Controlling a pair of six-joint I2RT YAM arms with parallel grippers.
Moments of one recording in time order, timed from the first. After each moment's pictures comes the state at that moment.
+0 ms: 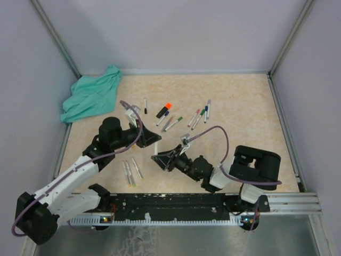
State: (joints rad) left arm -0.57 0.95 0.64 0.05 0.45 -0.53; right arm 1.19 1.63 0.34 1.43 0.22 0.68
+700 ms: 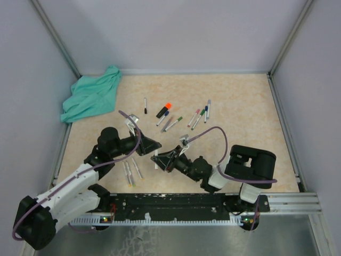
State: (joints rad) left arm -0.56 0.87 0.44 0.26 0.54 -0.61; right arm 1.19 1.68 0.33 1.51 0.19 0.69
